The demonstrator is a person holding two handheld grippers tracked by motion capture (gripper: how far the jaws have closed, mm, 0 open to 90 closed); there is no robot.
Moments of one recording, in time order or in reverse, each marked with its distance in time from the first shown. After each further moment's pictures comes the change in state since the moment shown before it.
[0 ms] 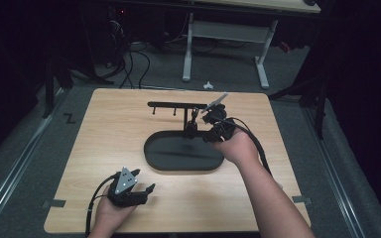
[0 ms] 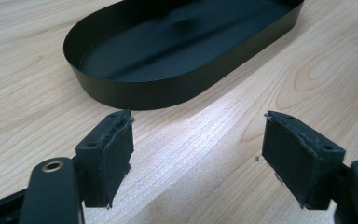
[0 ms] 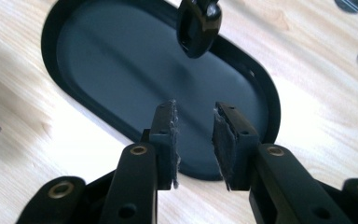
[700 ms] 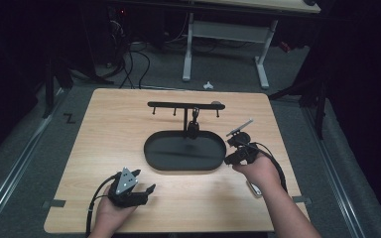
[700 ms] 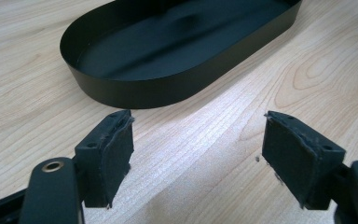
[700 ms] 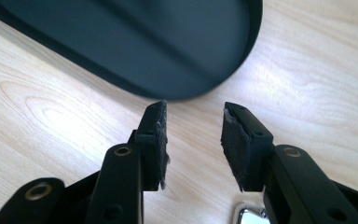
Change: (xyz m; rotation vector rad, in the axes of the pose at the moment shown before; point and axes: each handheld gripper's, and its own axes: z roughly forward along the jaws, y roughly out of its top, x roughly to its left) left arm -0.001 0.000 0.001 0.005 -0.002 0.001; right arm -0.039 -0.084 0.029 0.067 -0.005 0.099
